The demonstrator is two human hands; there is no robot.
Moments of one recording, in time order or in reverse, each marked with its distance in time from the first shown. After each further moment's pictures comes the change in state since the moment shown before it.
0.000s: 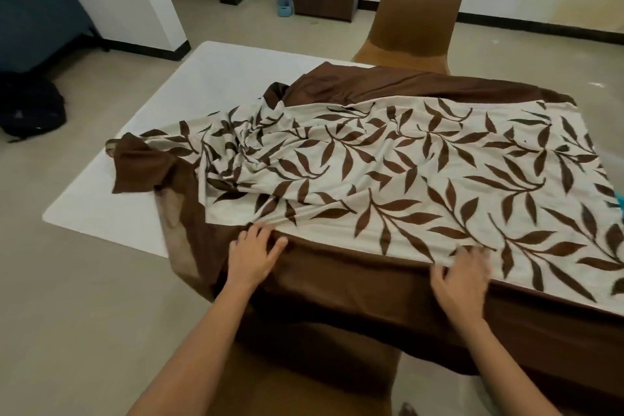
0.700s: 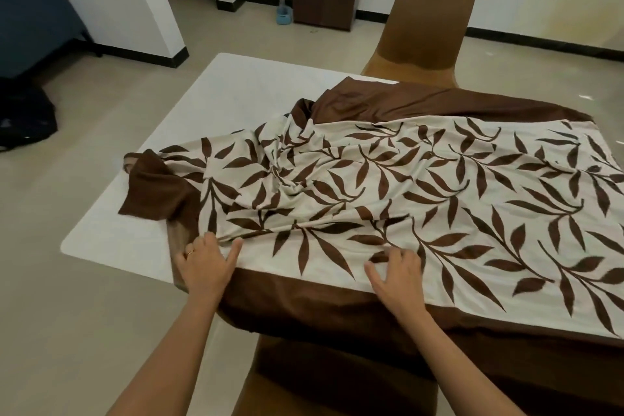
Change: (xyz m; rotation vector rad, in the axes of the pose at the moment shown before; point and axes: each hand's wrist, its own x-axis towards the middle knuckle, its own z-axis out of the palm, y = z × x) left_hand 0.050 -0.151 -0.059 0.152 0.274 -0.235; right_hand -0.027 -0.194 0.061 0.064 -0.137 -0.204
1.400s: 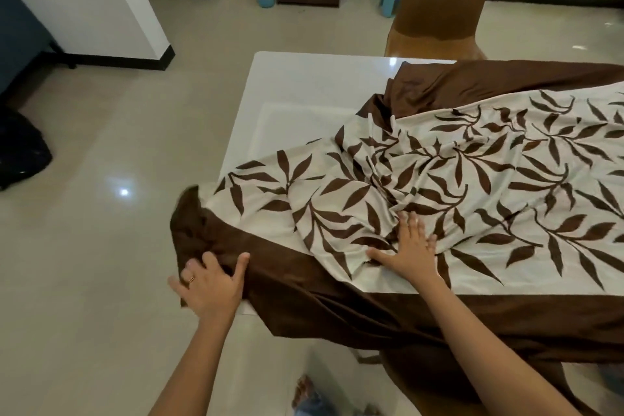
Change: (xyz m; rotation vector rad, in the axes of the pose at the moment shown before) left_hand 0.145 -0.215 -0.038 0.050 -0.142 -0.044; right_hand 0.050 -0.234 0.114 -0.088 -0.216 0.237
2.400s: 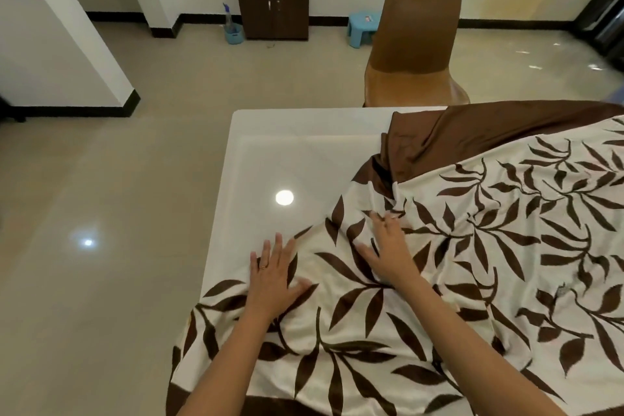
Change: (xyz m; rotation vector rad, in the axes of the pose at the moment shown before) left_hand 0.174 0.151 0.014 0.061 -0.301 0.761; right_hand 0.153 -0.100 -0.058 0.132 0.170 -0.127
